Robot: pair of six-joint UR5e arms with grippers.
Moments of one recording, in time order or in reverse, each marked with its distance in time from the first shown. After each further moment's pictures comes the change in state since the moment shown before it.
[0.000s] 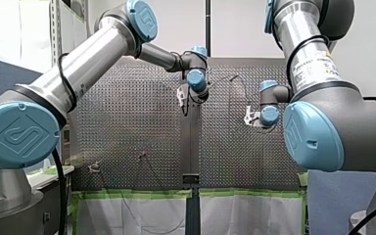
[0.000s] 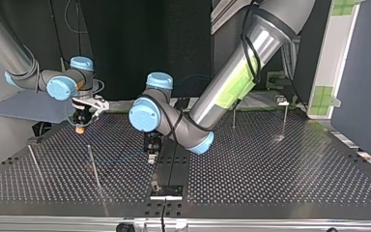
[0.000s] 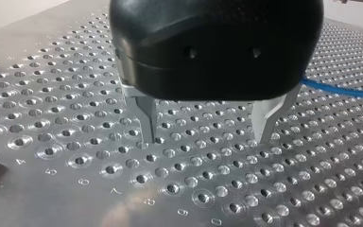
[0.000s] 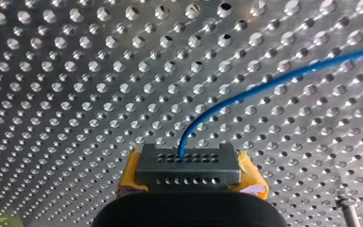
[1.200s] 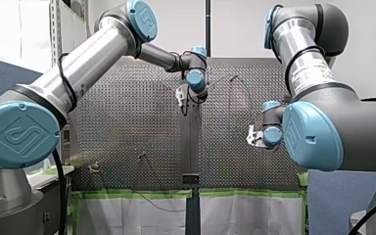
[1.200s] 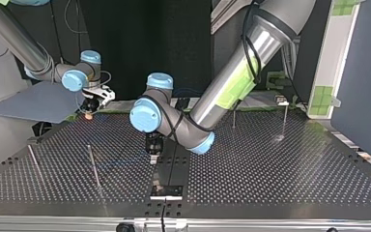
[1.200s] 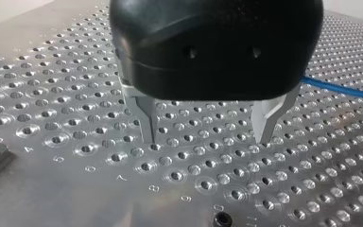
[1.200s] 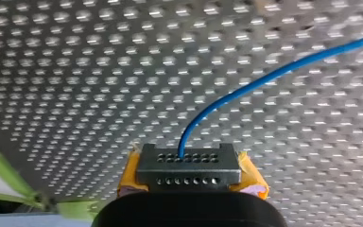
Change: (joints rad) left arm 0.003 0.000 -0.001 0.000 -0.019 -0.007; right arm -0.017 0.133 0.062 -0.108 0.001 0.038
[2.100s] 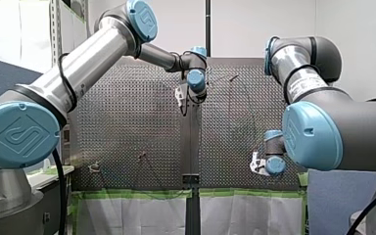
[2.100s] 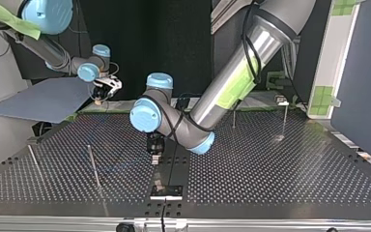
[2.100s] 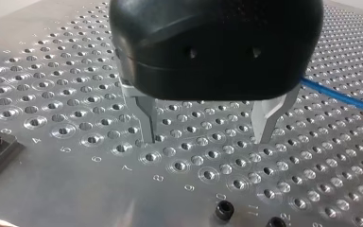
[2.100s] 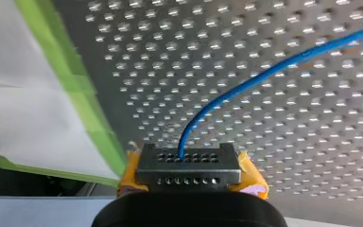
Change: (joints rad) left arm 0.000 0.000 0.000 0.000 -0.024 -0.002; right arm -0.022 0.220 0.000 -0.144 0.008 0.032
